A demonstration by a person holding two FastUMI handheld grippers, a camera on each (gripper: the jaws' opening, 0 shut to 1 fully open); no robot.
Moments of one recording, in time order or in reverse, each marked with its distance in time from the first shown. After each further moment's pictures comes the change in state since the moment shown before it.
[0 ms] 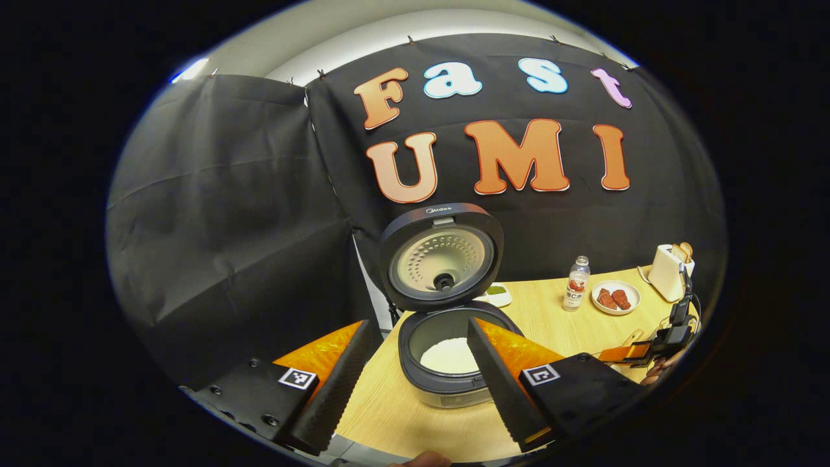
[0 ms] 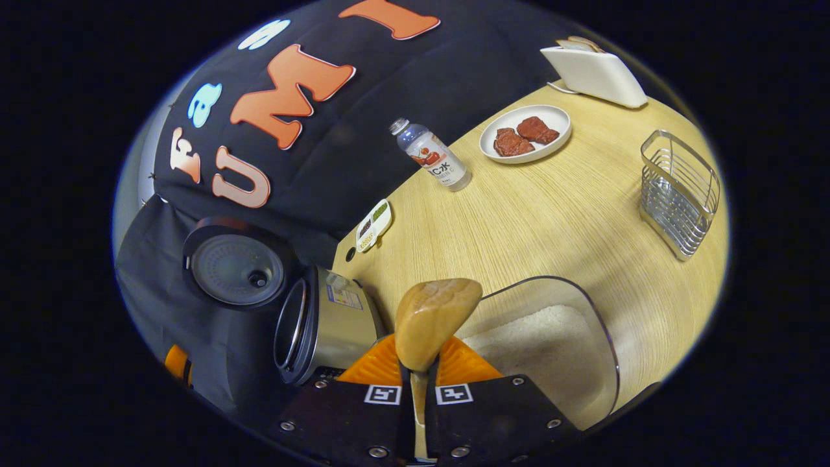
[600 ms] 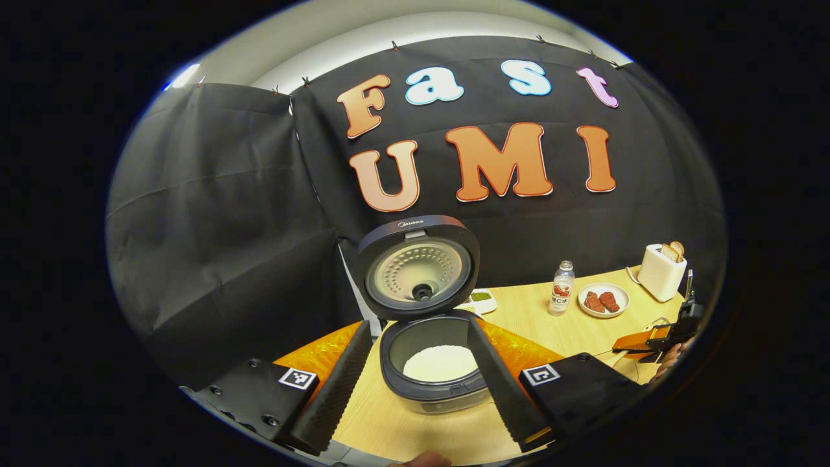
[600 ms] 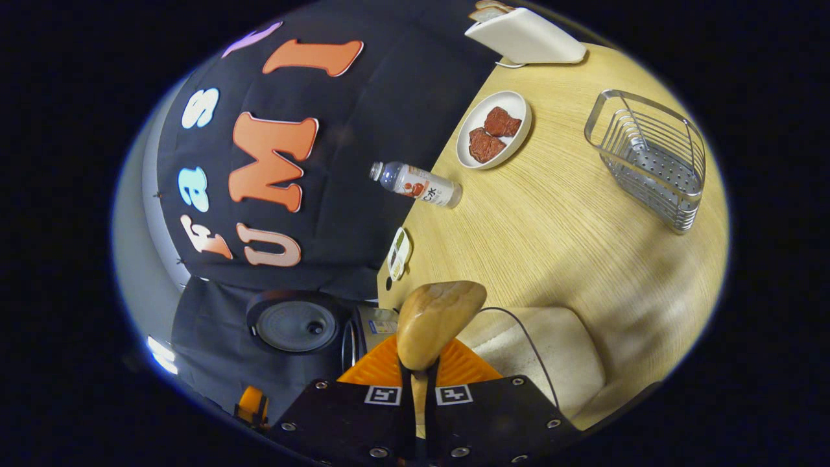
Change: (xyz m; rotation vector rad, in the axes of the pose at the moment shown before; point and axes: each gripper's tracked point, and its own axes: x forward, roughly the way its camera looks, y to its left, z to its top) left arm -0.002 -0.032 0.017 0.016 -0.030 -0.046; right arm -0.041 -0.011 0.050 0.312 -0.039 0.188
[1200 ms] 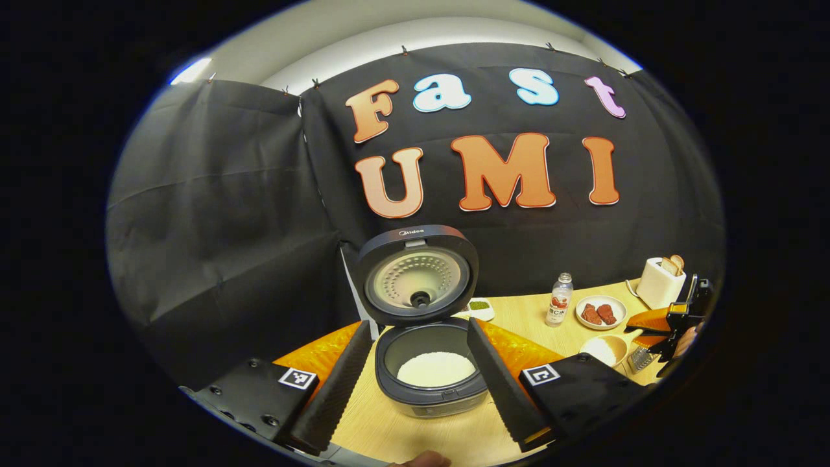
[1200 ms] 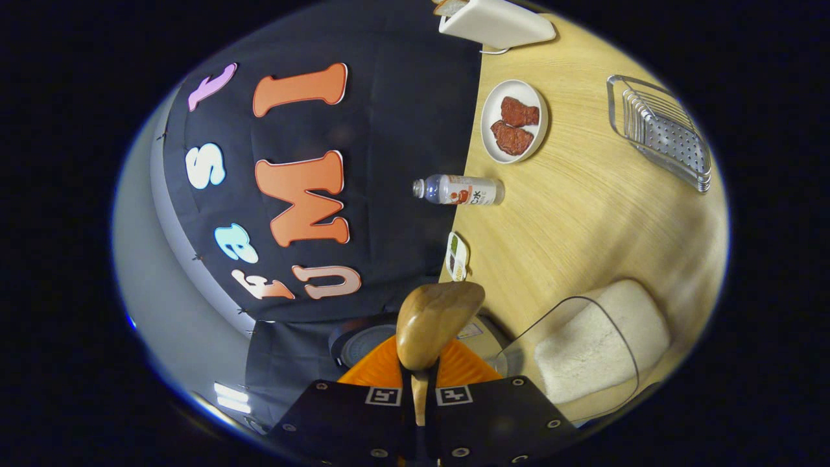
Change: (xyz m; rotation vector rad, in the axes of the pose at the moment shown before) left arm -0.006 0.002 0.010 -0.047 -0.040 0.028; right arm -0.020 0.081 0.018 0.227 0.048 0.216
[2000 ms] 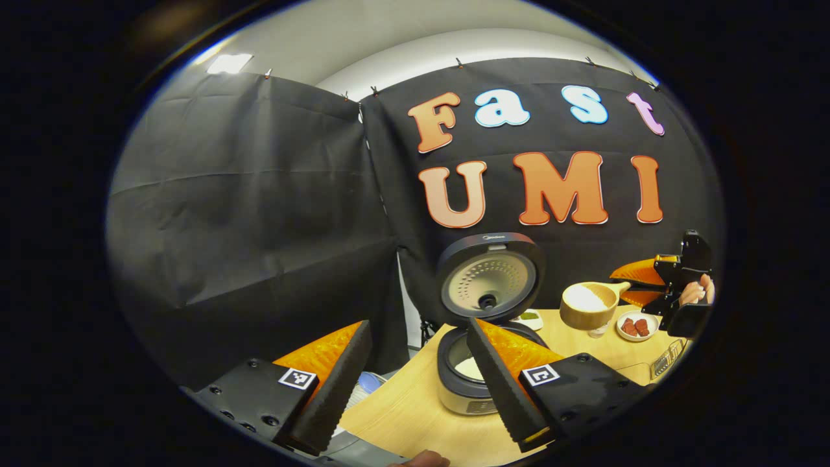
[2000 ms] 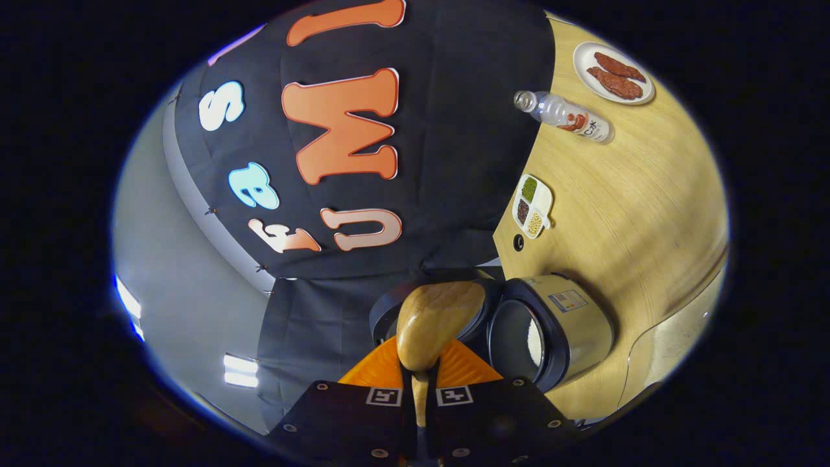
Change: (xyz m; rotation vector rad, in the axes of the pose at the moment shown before) left arm -0.042 0.105 -0.019 -0.062 -0.054 0.241; right arm 0.129 0.111 -0.091 -0.108 0.223 0.099
